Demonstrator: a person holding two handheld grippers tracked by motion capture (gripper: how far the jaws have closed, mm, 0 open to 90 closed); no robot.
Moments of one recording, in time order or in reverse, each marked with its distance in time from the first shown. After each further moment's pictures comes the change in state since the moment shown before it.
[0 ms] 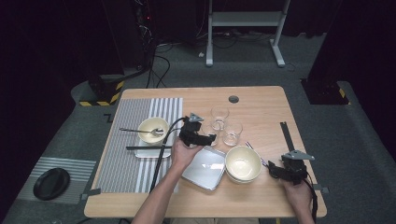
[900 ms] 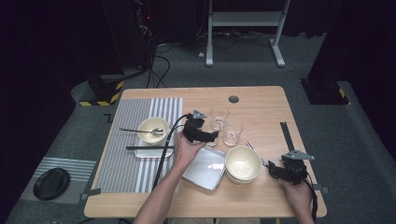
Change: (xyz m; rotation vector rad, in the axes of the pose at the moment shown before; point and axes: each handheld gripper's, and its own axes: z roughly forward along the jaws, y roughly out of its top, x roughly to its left) left arm 0.001 0.008 0.020 -0.019 0.033 0.004; right arm 0.001 0.000 0.000 0.001 0.000 0.007
